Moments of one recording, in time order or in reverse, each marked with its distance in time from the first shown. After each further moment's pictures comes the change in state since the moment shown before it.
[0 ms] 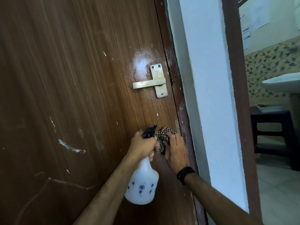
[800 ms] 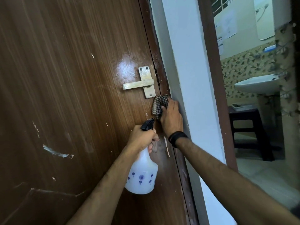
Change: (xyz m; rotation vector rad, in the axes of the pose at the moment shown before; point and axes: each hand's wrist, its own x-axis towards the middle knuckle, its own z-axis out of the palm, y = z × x) left_hand -0.001 0.020 0.013 -0.082 -0.119 0.079; right_hand 0.113 -0.011 -0.039 -0.131 0.090 0.238
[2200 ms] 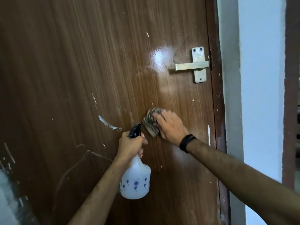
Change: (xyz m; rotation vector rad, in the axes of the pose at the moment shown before) left_hand -0.051 -0.090 -0.129 -0.106 0.378 -0.086; right_hand -0.083 -0.076 0.070 0.049 -0.183 -0.862
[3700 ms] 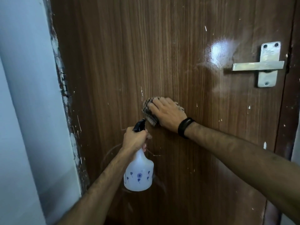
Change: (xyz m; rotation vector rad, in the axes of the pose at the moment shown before) left_hand -0.013 -0.003 -0.083 0.018 0.356 -0.052; right_hand 0.115 -0.083 0.037 0.057 -0.065 -0.347
